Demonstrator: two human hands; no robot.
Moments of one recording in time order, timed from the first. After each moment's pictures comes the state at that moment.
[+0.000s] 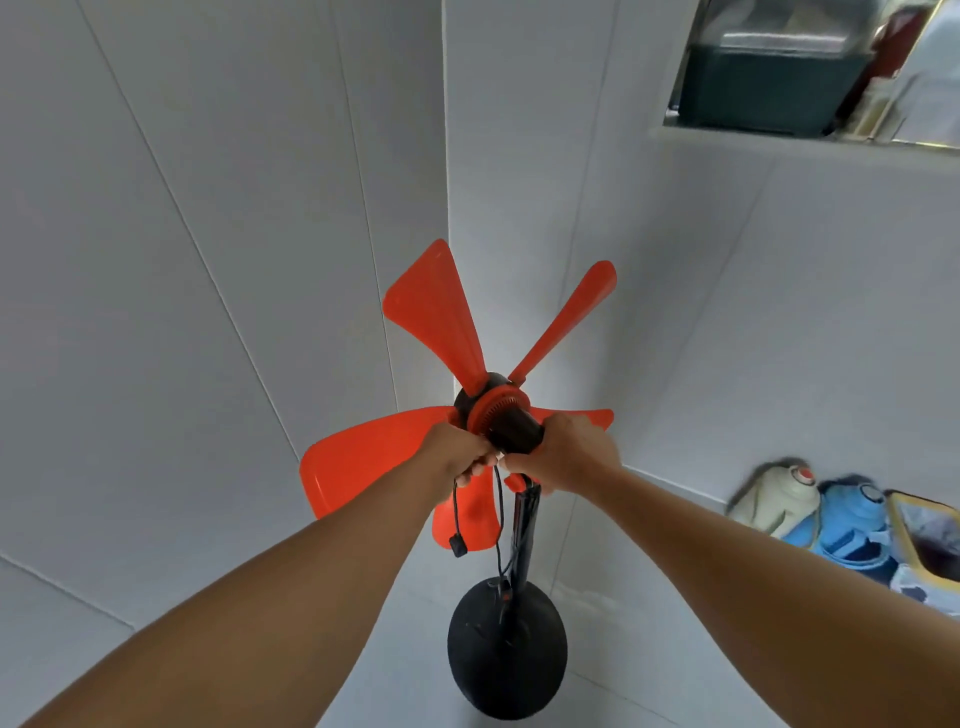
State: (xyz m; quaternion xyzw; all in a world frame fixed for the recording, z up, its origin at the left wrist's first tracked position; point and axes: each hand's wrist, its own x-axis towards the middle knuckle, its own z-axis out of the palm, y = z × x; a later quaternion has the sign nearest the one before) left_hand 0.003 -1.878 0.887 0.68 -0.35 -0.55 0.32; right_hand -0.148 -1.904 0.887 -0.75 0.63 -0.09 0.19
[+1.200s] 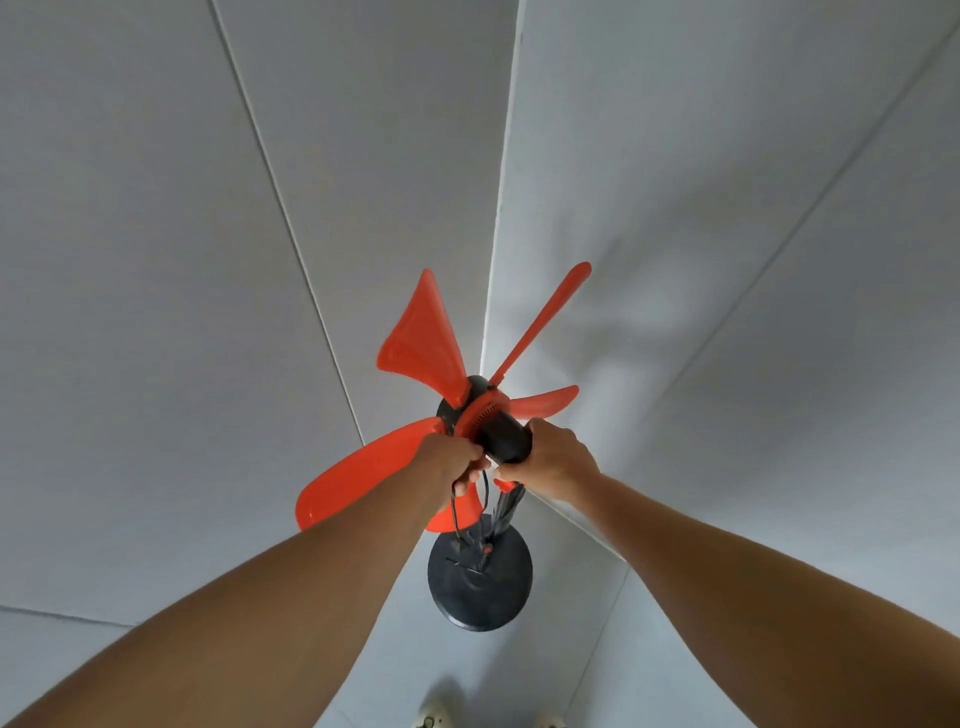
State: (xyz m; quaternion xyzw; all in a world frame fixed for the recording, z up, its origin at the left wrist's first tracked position) left_hand 0.123 -2.416 0.773 0.73 -0.12 -0.57 0.36; right_hand -0.011 -2.473 0.781 -0.79 0.54 0.02 0.30
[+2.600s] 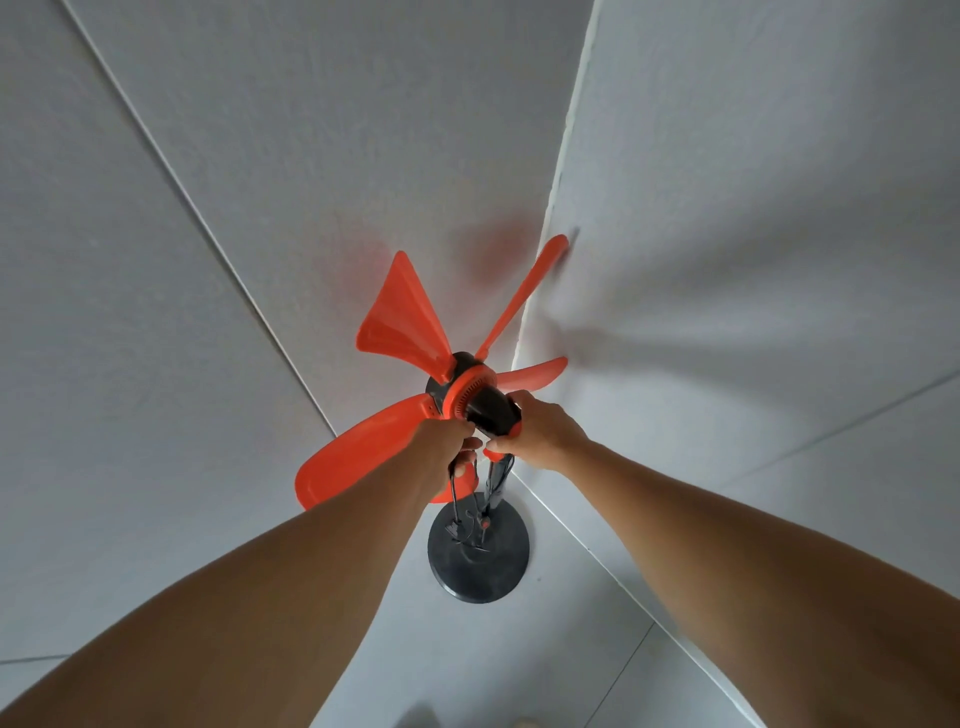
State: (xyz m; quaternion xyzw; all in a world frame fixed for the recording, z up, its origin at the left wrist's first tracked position) left_hand 0.176 -2.556 0.672 0.73 0.01 -0.53 0.43; right_hand 0.068 -2.646 0.678 -0.83 0.43 0.09 0.34
